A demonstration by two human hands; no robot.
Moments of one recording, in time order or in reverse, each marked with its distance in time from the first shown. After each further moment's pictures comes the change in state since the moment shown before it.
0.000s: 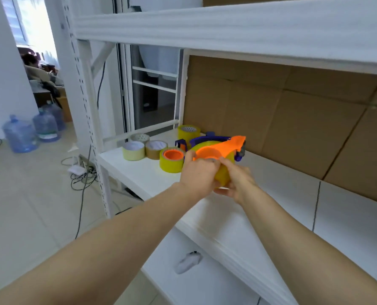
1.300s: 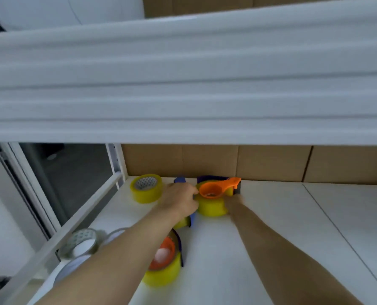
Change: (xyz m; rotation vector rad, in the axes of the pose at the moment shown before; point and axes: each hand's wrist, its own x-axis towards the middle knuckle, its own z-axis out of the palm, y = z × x) left_hand 0.228 -0.128 0.083 -0.269 -0.326 0.308; right_hand 0.236 -0.034 0.032 -0.051 0.553 0.048
